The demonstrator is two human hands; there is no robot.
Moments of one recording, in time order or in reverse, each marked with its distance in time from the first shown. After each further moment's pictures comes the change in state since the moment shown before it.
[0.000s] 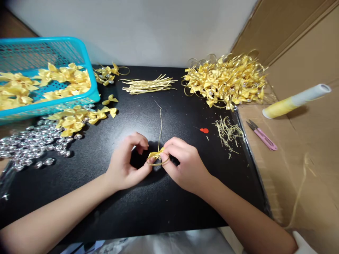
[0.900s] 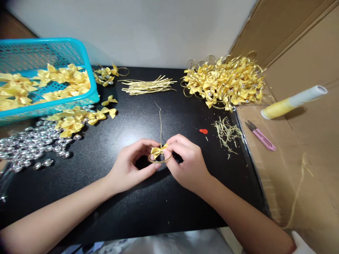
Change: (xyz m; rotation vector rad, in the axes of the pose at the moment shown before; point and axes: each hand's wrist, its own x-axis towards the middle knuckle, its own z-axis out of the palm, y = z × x) left_hand -0.002 0.005 0.006 -0.296 -0.097 -0.295; right_hand 0.003 -0.001 -0.001 -0.051 0.119 0.023
